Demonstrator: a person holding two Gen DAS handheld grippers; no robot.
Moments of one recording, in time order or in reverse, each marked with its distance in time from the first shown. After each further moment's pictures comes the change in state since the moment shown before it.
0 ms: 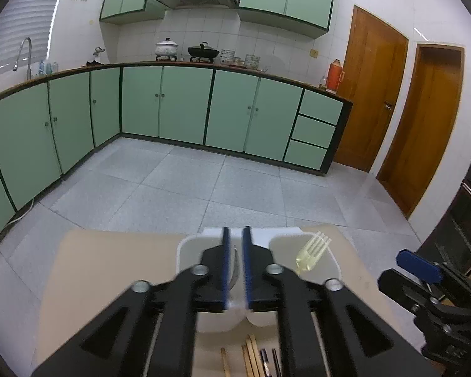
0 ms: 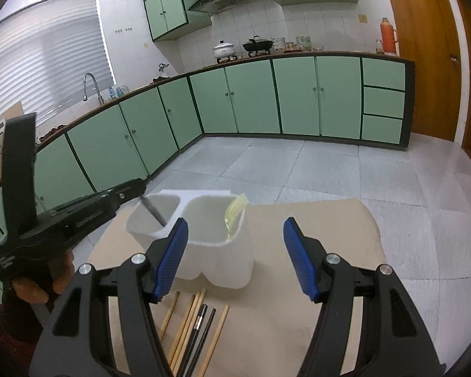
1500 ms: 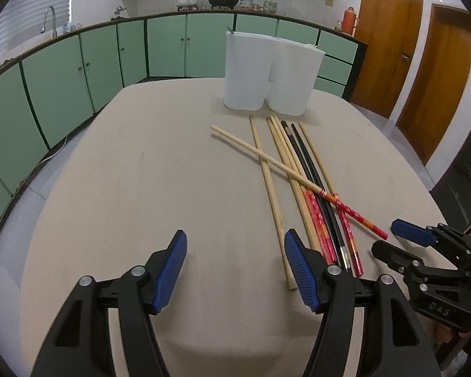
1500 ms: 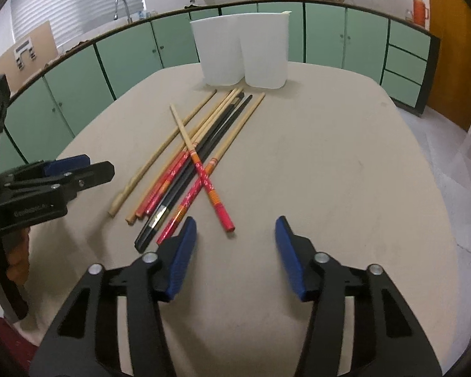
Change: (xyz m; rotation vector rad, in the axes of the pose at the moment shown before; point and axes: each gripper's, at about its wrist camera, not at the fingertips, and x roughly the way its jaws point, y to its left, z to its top) left arm -0.121 -0.003 -0.222 0.005 0.237 0.130; right arm -0.074 0.032 -0.218 -0.169 0.261 0.043
